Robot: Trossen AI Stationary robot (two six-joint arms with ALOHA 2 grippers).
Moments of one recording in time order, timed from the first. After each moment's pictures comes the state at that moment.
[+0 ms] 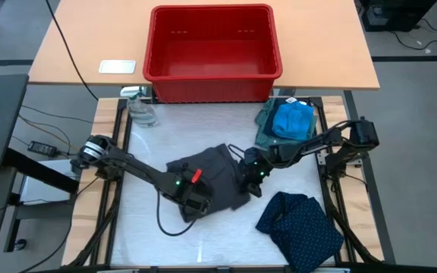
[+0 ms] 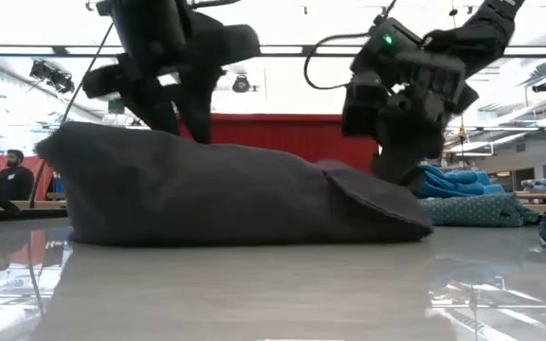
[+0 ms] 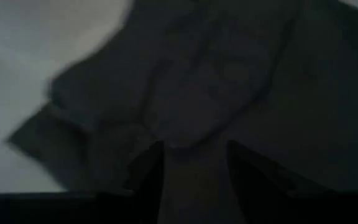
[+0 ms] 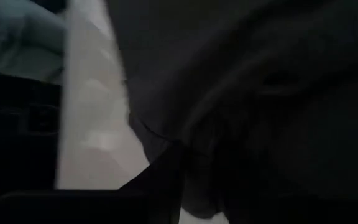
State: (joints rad) left arm -0.37 1.82 1.37 -0.99 -0.56 -1.42; right arm -0.01 1.64 0.71 0.08 -0.49 0.48
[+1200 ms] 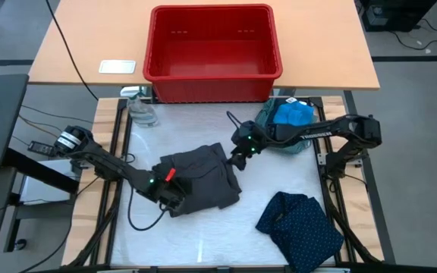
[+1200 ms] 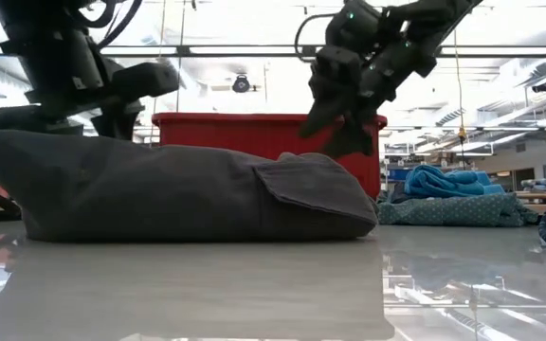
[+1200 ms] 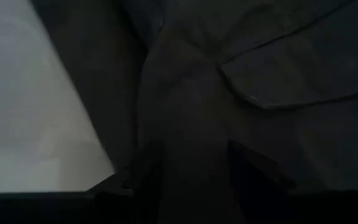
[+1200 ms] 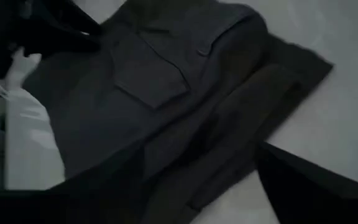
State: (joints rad) left arm -0.44 1.53 0.90 -0.78 -0.48 -1.93; right arm -0.18 1.59 0.96 -0.16 -0.23 0.47
